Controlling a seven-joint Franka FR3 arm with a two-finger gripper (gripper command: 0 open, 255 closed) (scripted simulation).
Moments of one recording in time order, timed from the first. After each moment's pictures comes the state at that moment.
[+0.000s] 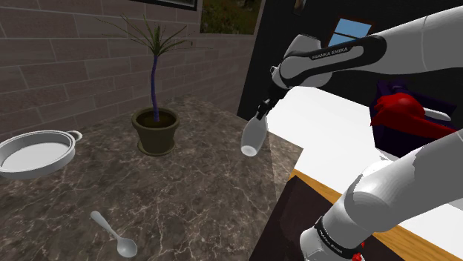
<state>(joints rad) -0.05 -0.36 -0.18 -2.49 0.00 2.33 -0.42</state>
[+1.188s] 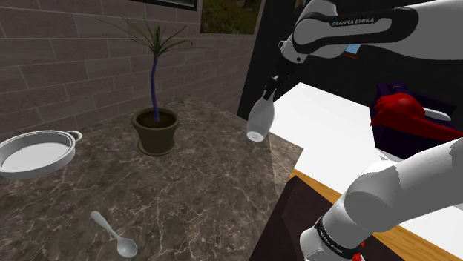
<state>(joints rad) -0.05 -0.43 -0.16 -2.30 -0.01 2.07 -0.41</state>
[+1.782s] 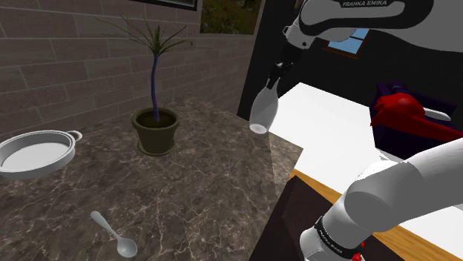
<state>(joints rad) -0.05 -0.44 -0.16 -2.19 -0.01 1.95 -0.40</state>
